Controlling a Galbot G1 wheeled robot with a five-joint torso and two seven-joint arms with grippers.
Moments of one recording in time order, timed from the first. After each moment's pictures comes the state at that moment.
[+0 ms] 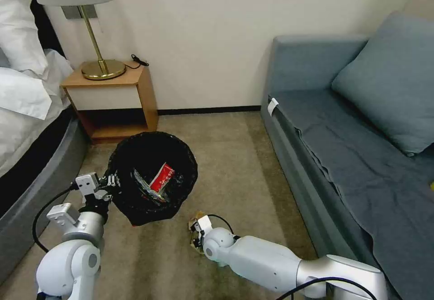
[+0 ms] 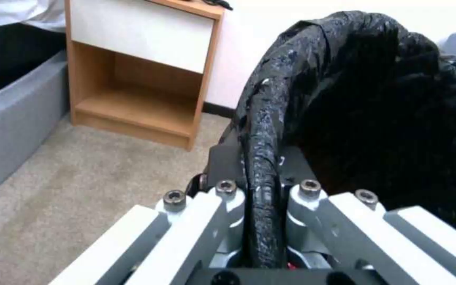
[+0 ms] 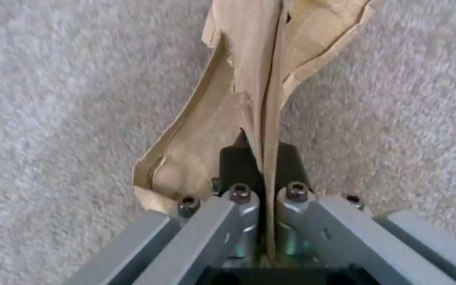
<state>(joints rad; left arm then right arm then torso) 1.43 -1.46 -0.83 -2.15 -0.45 0.38 0.02 -0.52 1.38 -0.85 1.11 1.12 -0.48 0.50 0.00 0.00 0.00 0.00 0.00</state>
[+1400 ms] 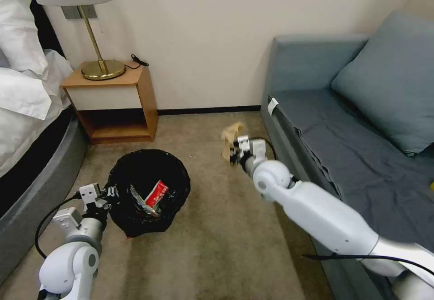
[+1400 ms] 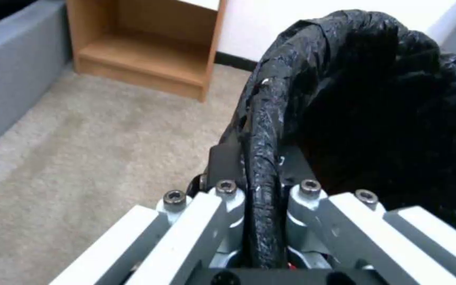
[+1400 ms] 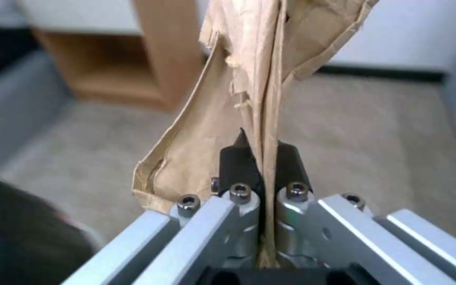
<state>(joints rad) 1.40 -1.42 -0.80 -2.01 -0.44 0.40 0.02 -0.41 1.03 -0.39 1.73 1.06 -0.40 0.49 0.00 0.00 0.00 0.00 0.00</state>
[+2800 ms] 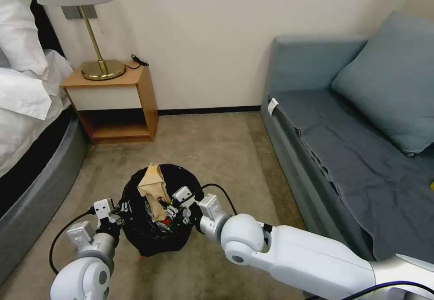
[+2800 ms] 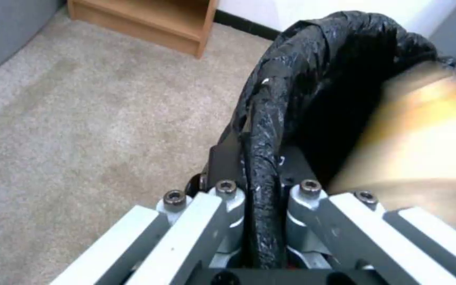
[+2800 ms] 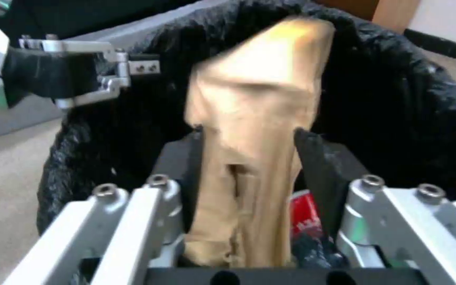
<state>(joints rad) 1.52 -1.49 -0.77 -2.09 -0.46 0.45 -0.02 -0.50 1.04 -0.75 1.94 0.85 -0.38 0.37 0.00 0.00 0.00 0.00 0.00</state>
